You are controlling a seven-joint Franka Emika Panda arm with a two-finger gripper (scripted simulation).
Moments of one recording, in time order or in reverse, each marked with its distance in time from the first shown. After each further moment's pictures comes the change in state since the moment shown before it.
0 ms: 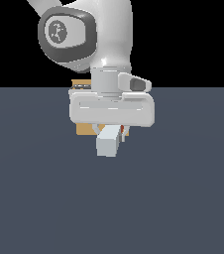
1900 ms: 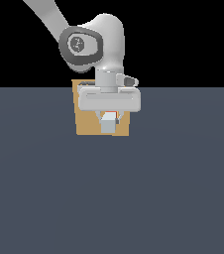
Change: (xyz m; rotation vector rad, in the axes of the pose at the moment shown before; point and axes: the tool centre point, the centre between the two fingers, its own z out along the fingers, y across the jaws) arm 0.116 -0.025 -0.009 -0.001 0.000 -0.106
